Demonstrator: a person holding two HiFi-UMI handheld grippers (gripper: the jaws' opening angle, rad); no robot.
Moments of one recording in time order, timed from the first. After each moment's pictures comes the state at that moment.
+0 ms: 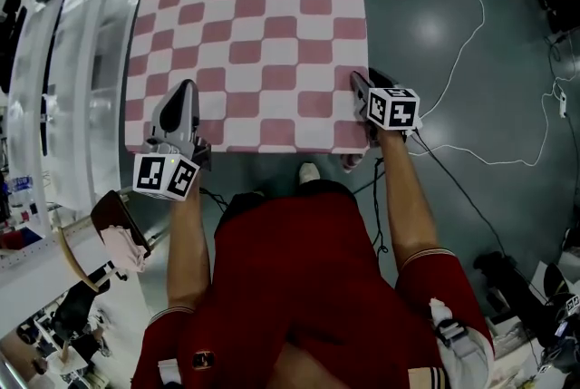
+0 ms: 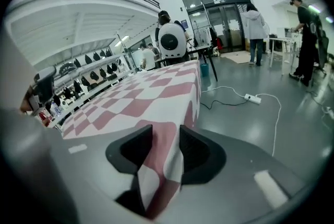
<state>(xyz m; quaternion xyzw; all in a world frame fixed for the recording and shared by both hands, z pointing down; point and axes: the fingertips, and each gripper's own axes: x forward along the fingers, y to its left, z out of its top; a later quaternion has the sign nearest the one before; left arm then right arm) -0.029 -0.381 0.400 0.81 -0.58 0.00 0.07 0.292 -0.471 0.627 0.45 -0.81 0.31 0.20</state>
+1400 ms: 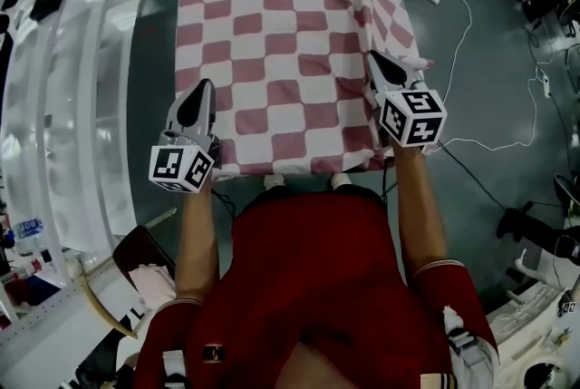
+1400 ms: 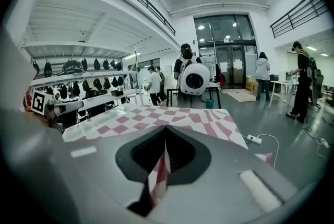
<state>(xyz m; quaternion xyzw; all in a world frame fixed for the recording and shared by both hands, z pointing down) -0.209 -0.410 0.422 0.85 -0.52 -0.02 0.09 0.096 -0.463 0.443 0.51 -0.83 0.15 0.14</state>
